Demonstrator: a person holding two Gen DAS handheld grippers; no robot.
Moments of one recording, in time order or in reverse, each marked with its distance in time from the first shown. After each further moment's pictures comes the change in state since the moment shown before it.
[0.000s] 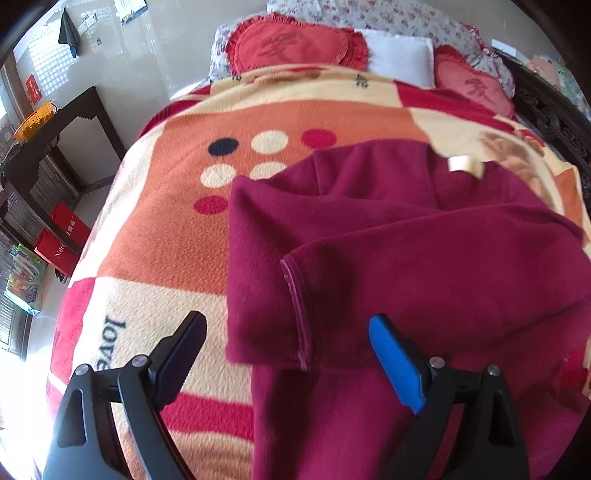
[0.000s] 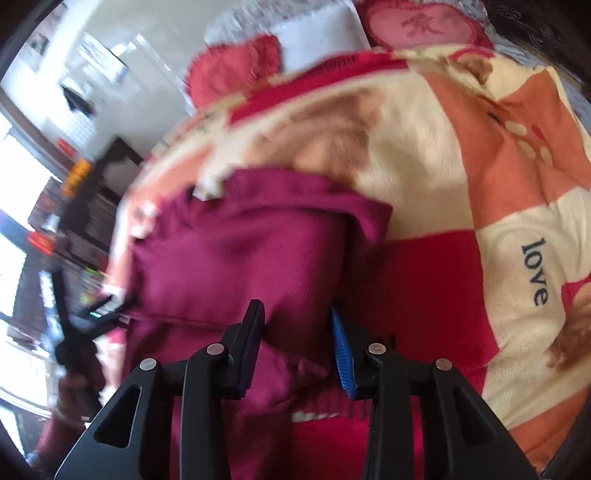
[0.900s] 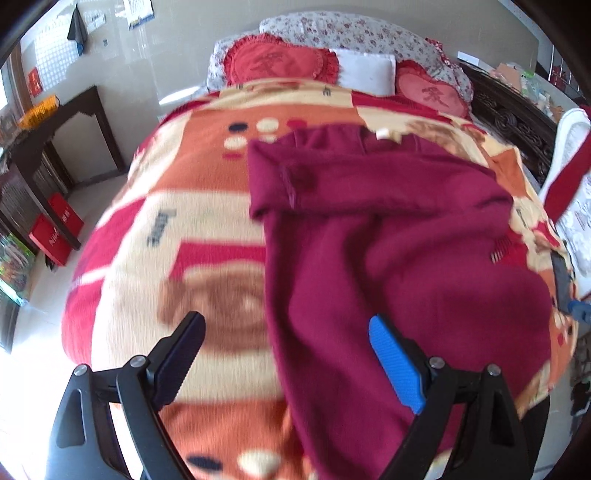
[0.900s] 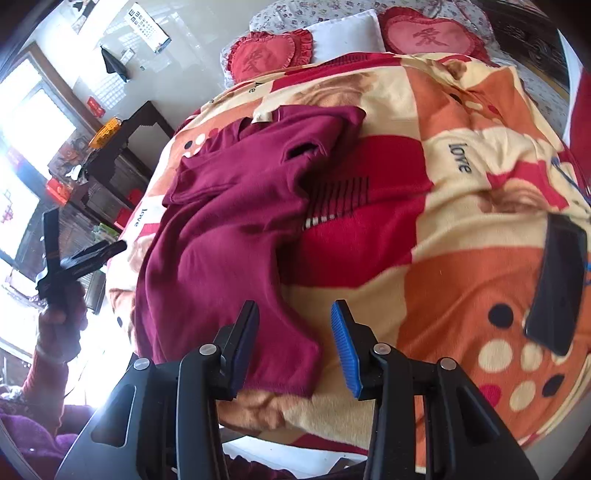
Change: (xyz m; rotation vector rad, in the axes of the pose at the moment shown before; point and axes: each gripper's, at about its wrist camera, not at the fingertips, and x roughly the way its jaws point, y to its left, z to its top) left arm -0.120 0.024 -0.130 0.009 -0.030 -0.106; right arm -0.103 0.002 -0.160 -0.114 0.062 -0.030
